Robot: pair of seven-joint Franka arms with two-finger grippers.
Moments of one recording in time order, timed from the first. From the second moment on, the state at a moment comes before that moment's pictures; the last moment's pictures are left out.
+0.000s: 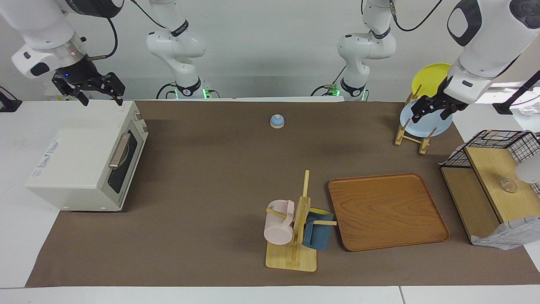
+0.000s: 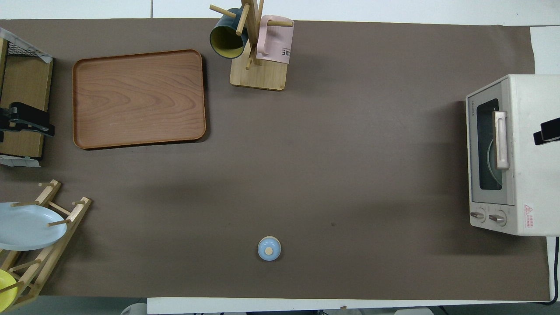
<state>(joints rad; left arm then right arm) -0.13 -0.03 0.06 -1.65 0.01 1.53 -0.08 -0.07 -0.04 -0.06 -1.57 -0.04 1.42 -0.13</state>
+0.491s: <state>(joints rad) -0.13 -0.03 0.06 -1.65 0.01 1.53 -0.08 -0.08 -0.02 -0.07 -1.80 -0.08 1.74 -0.21</state>
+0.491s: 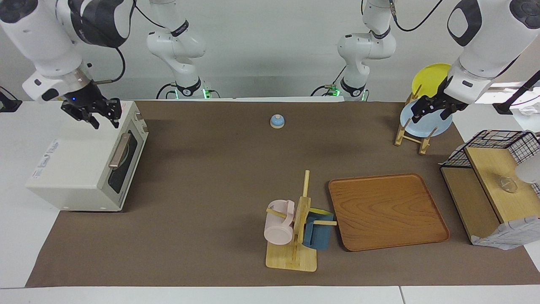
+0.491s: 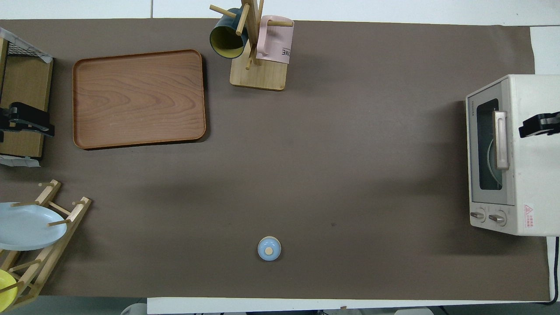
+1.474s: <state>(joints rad) -0.13 -0.03 0.06 -1.65 0.01 1.53 -0.08 0.06 0.10 -0.05 -1.88 -0.20 1.90 -0.10</state>
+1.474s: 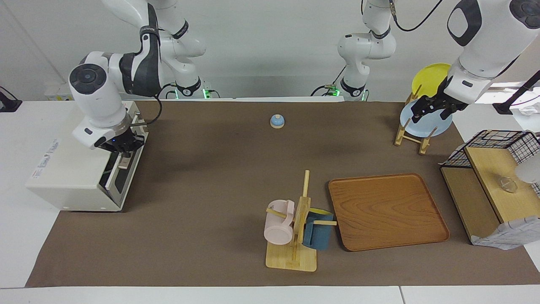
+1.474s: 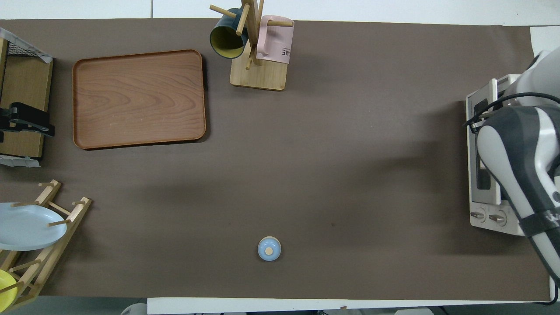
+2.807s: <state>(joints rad) -0.13 -0.03 0.06 -1.65 0.01 1.53 -0.08 0.10 0.16 -0.04 -1.89 -0.12 1.82 0.13</state>
